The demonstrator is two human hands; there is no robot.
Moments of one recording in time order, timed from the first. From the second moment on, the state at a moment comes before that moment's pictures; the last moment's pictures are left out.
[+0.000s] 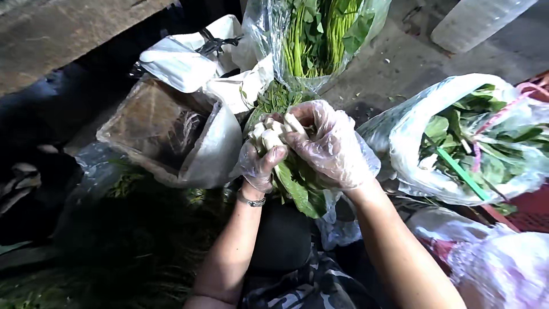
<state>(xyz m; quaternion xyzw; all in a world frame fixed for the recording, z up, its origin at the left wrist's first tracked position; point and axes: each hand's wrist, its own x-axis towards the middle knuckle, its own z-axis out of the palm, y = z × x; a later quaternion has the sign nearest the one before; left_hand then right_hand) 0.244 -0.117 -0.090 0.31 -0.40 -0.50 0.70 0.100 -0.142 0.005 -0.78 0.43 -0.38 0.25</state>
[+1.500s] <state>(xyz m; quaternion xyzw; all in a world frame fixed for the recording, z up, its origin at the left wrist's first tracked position) 0.229 -0.108 -0.076 0.34 -0.36 -0.54 0.68 0.116 -0.115 -0.028 -0.69 0.39 -0.54 0.28</state>
